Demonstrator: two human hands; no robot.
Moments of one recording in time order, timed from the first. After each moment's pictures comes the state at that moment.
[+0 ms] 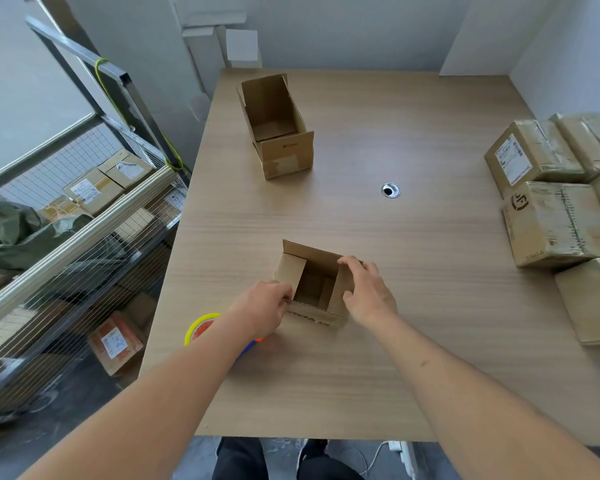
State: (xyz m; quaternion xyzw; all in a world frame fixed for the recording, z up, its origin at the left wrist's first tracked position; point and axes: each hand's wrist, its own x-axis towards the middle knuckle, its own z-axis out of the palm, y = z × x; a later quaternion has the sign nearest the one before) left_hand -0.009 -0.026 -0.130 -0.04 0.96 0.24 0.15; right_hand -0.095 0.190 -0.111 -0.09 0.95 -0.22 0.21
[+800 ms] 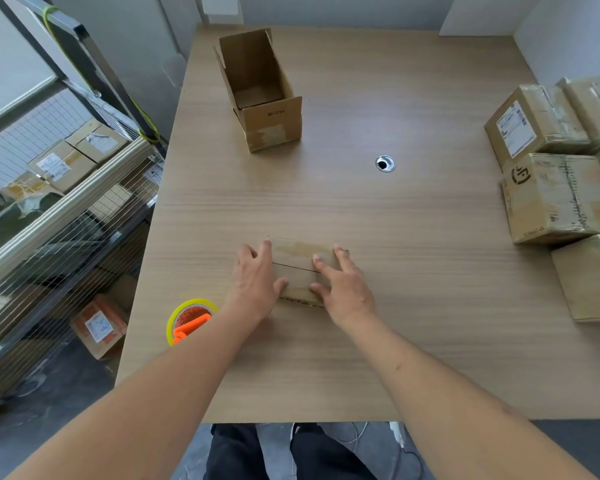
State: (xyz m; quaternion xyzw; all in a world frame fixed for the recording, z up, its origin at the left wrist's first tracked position) left_hand -0.029 0.000 -0.151 -0.22 0.93 0.27 0.08; right_hand -0.079 0.181 -0.160 -0.15 0.94 -0.19 0.22
